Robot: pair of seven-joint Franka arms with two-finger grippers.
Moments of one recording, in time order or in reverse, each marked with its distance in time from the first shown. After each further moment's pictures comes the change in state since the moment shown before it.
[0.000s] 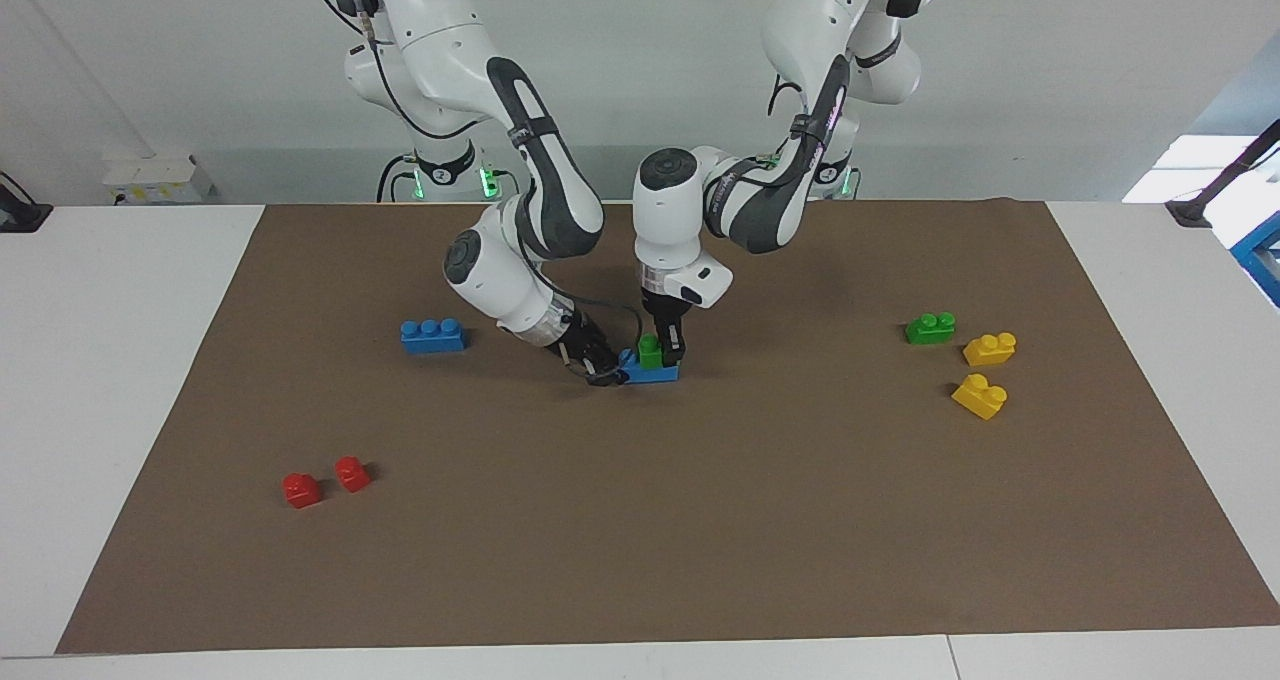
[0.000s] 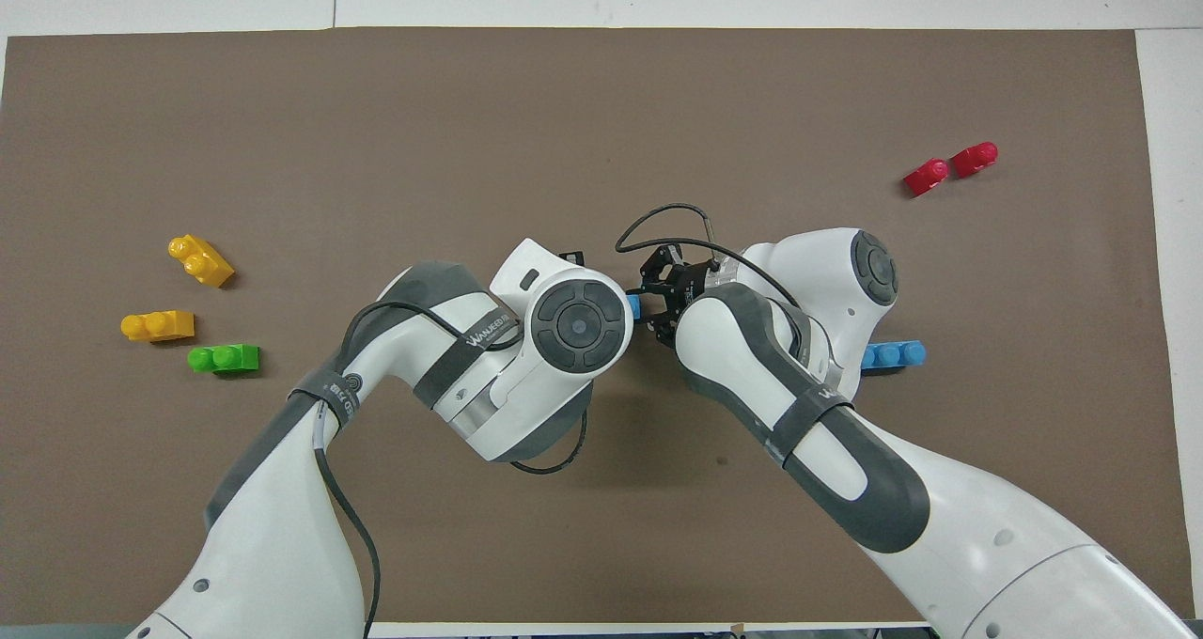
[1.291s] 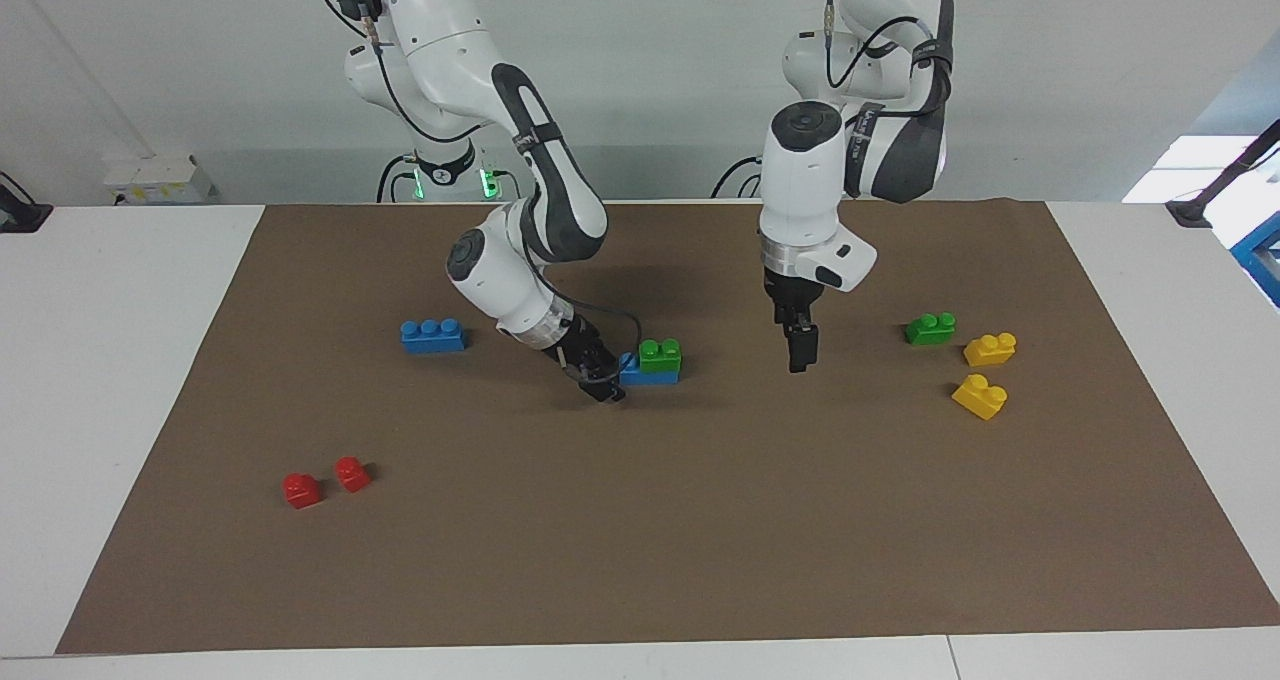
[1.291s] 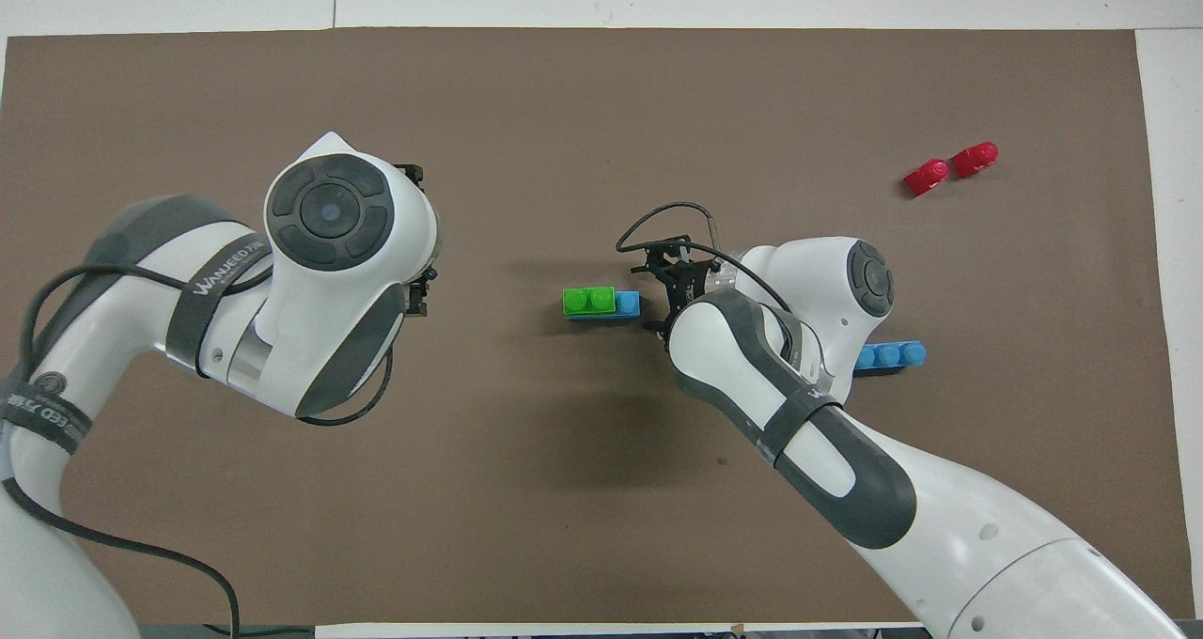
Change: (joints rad) left arm 0.252 -0.193 0.023 0.028 -0.012 -0.226 0.449; right arm 0.008 0.015 0.002 -0.009 0.012 0.082 -0.001
